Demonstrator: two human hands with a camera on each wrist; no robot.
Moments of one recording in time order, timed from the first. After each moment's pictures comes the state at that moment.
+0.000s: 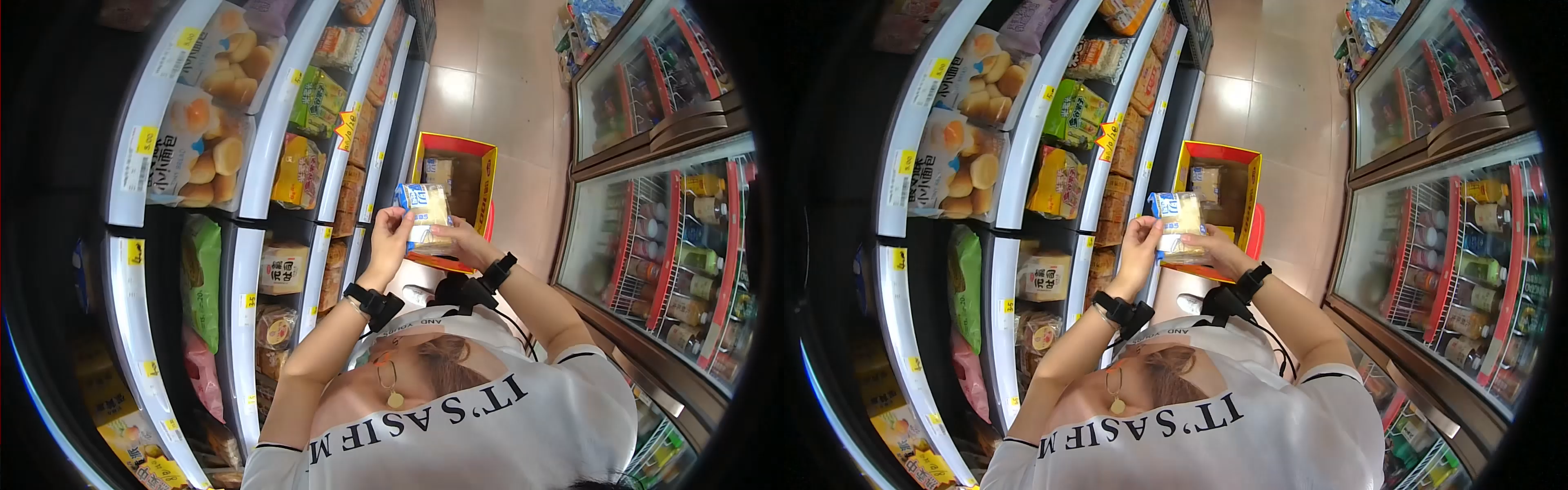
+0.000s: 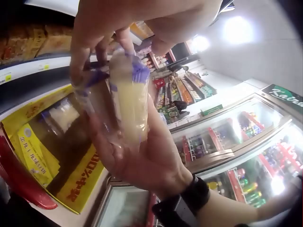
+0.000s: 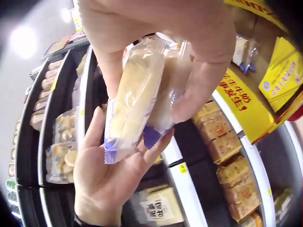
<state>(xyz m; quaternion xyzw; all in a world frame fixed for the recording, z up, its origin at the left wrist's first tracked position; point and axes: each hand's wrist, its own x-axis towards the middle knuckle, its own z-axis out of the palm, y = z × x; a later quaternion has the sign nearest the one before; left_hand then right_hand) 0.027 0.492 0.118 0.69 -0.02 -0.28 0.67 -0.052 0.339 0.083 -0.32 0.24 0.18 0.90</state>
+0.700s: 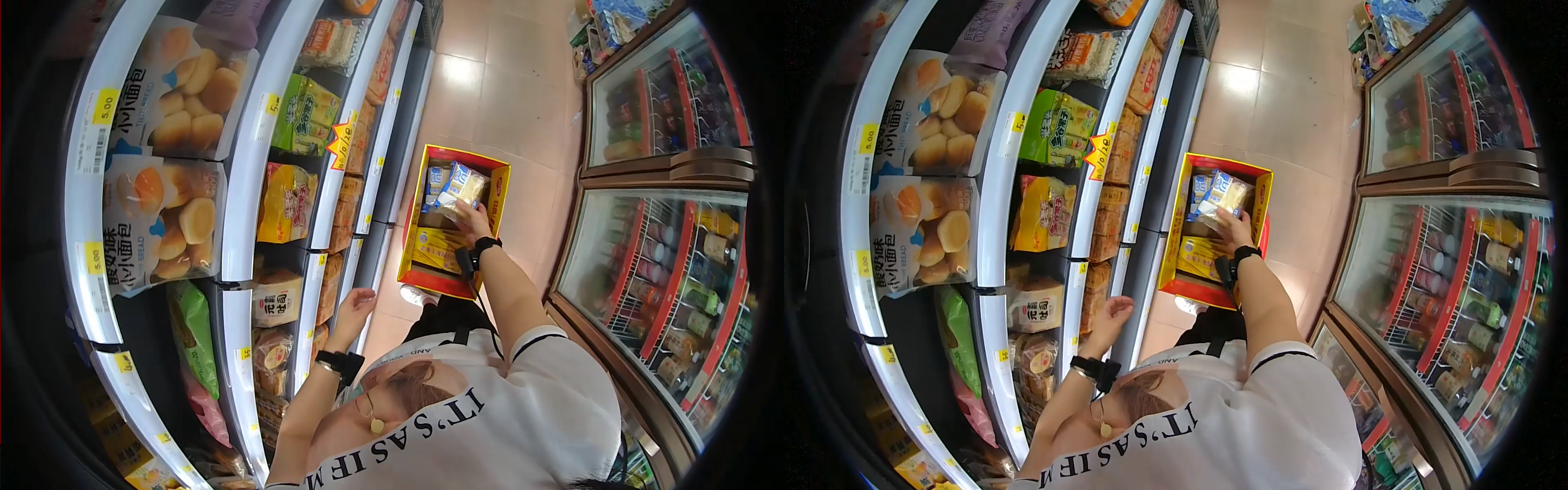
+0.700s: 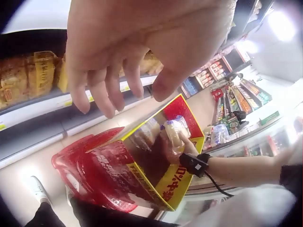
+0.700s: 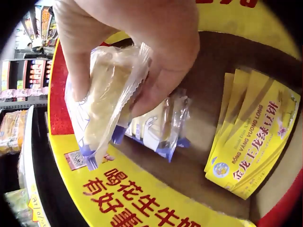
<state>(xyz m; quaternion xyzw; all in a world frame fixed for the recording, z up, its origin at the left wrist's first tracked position) 0.011 0.613 0.066 0.76 0.06 -0.40 0.50 0.012 0.292 -0.097 -0.25 0.47 -0.06 0.84</state>
